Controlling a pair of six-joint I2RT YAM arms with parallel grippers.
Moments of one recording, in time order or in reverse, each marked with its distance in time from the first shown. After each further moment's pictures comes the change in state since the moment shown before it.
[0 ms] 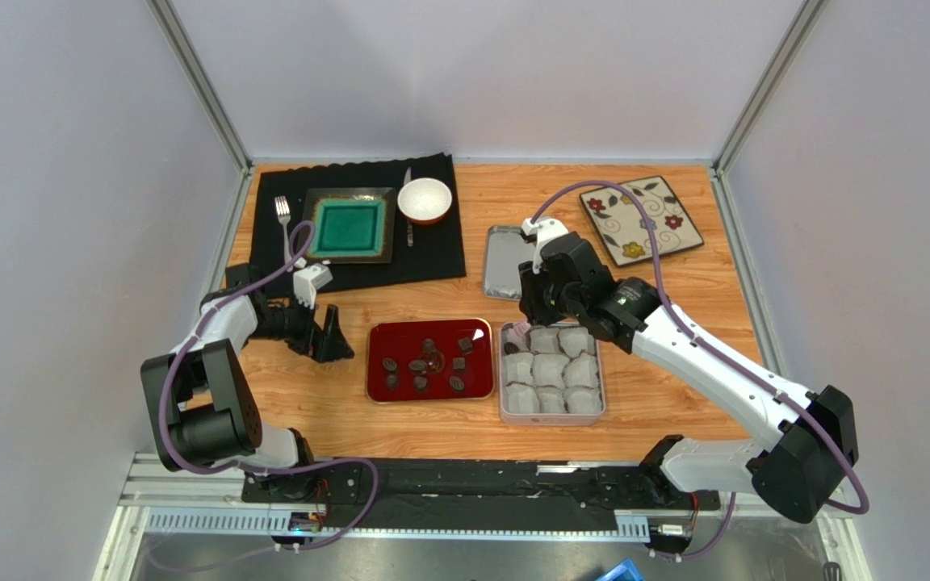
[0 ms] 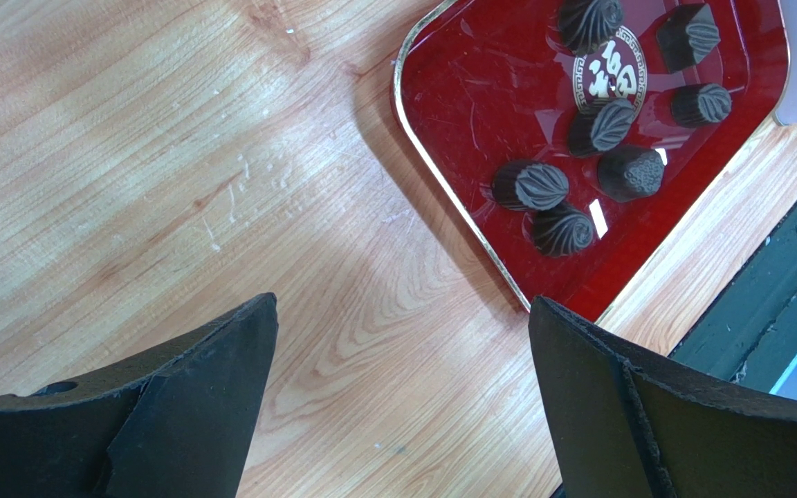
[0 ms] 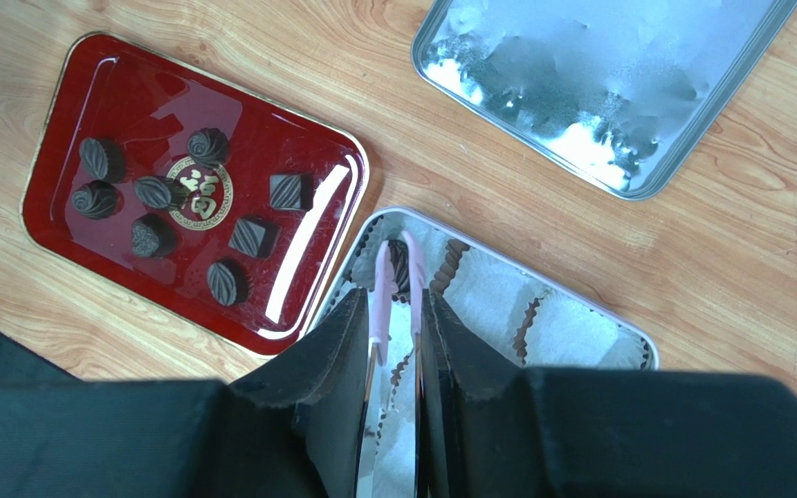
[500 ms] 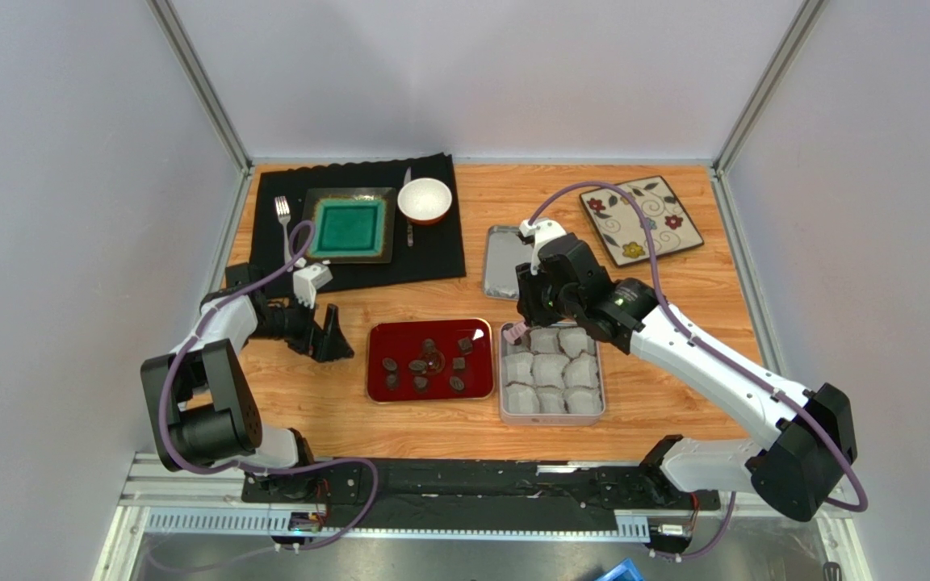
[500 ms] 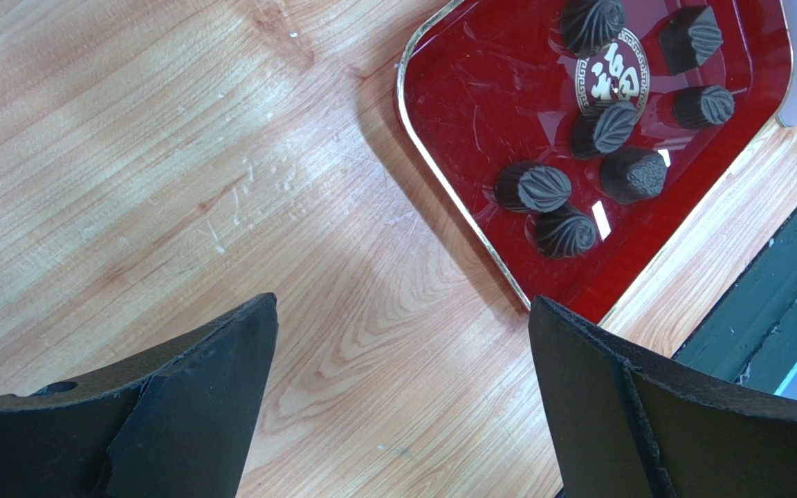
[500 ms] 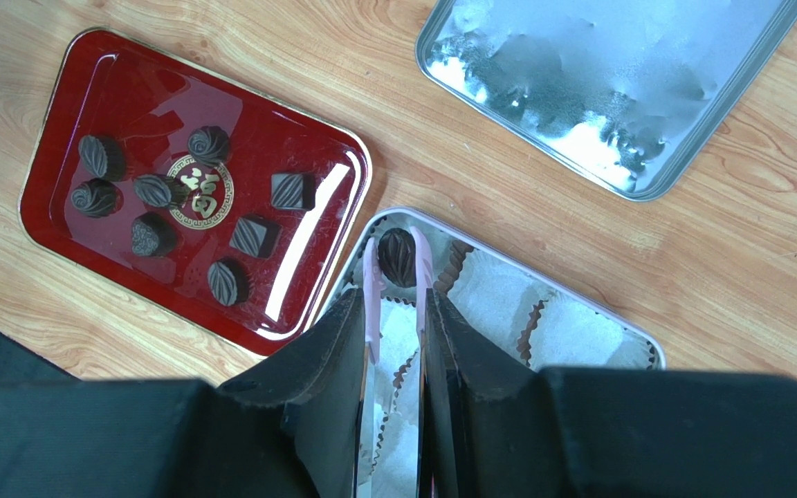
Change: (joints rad) left arm 0.000 0.000 0.000 0.008 -0.001 0.000; right arm 0.006 0.006 -0.004 0.009 0.001 0.000
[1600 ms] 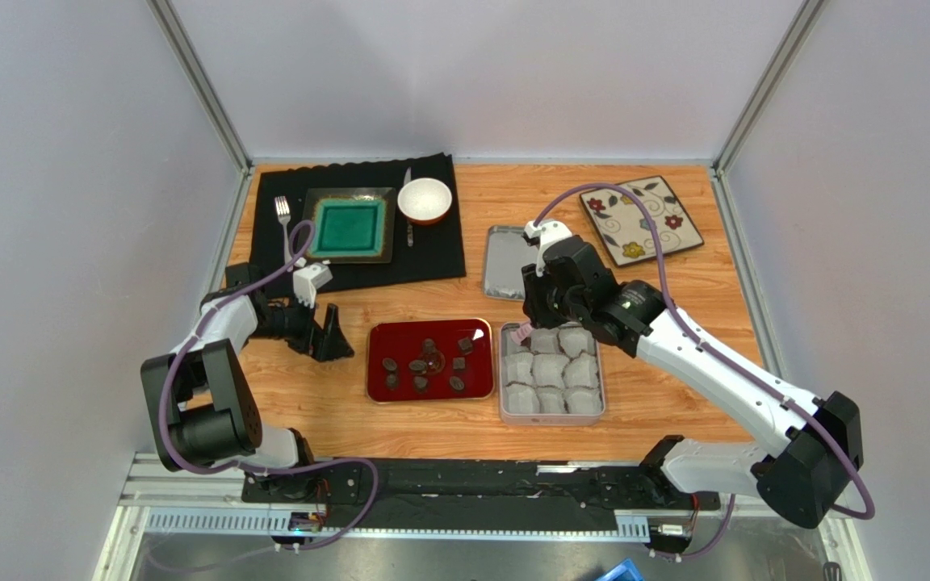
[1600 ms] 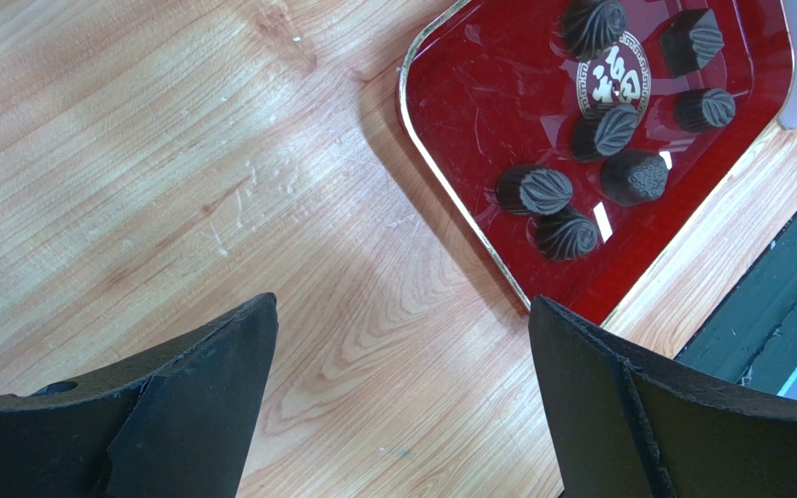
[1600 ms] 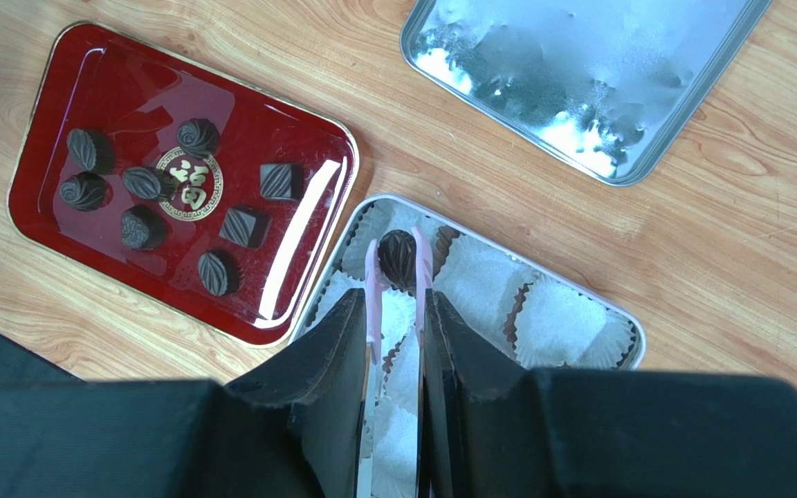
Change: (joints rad) left arm -0.001 0.000 0.000 0.005 0.000 -0.004; right arm 0.004 -0.036 0.000 -0.040 0.023 -0.003
